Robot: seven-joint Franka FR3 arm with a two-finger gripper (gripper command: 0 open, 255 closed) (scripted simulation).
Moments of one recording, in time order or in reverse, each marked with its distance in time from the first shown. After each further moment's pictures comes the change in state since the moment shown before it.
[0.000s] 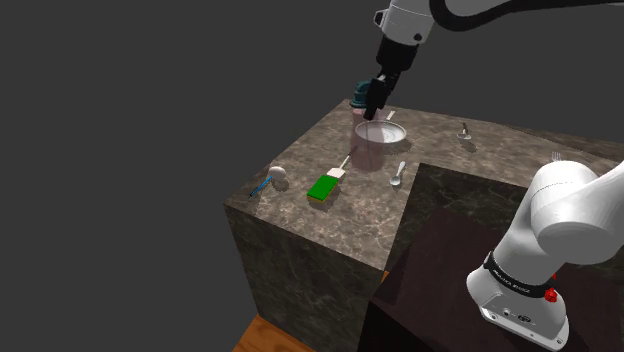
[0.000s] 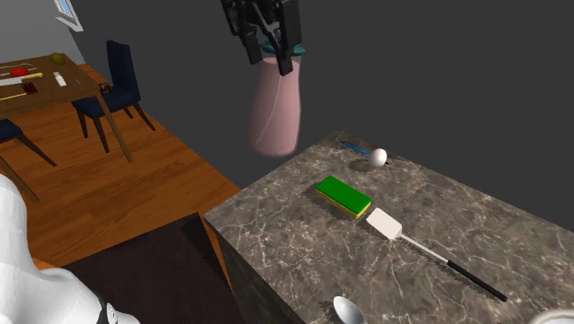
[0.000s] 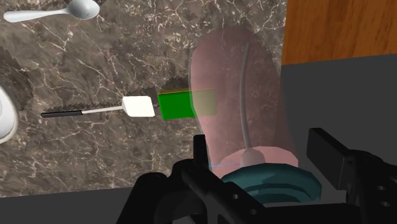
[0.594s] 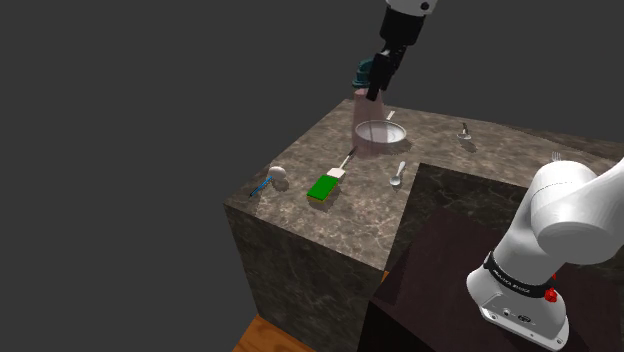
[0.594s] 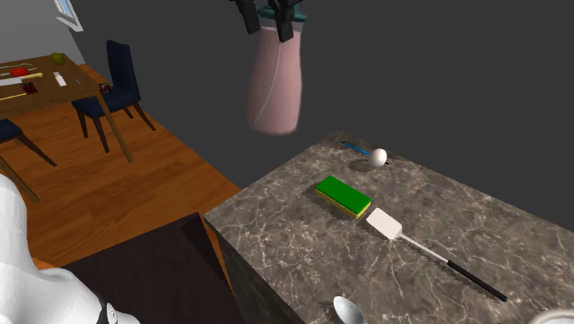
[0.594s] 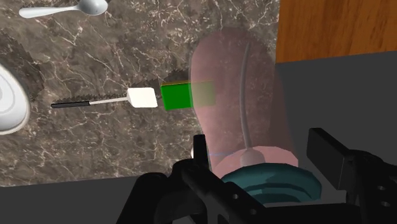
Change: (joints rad) arm -0.001 0.024 -0.002 0.138 -0.001 -0.114 -0.001
